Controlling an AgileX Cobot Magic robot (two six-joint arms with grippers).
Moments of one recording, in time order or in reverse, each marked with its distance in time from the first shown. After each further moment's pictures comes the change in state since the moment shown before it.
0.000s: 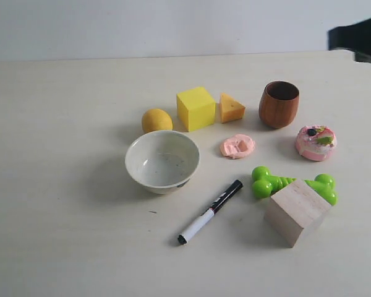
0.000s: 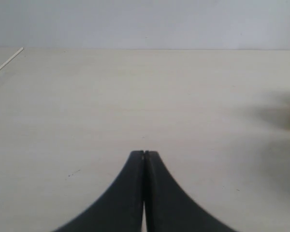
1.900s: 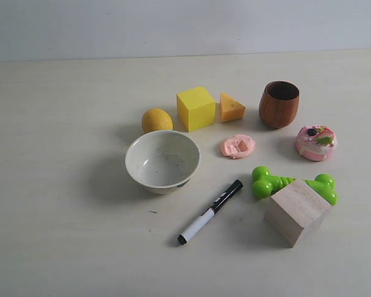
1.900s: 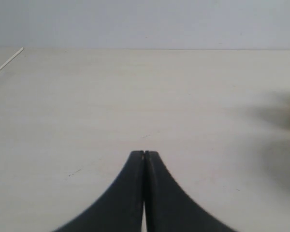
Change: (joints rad) left arm 0.000 0.000 0.000 0.000 0.000 0.000; right arm -0.375 -1.067 0.815 0.361 -0.252 -0.465
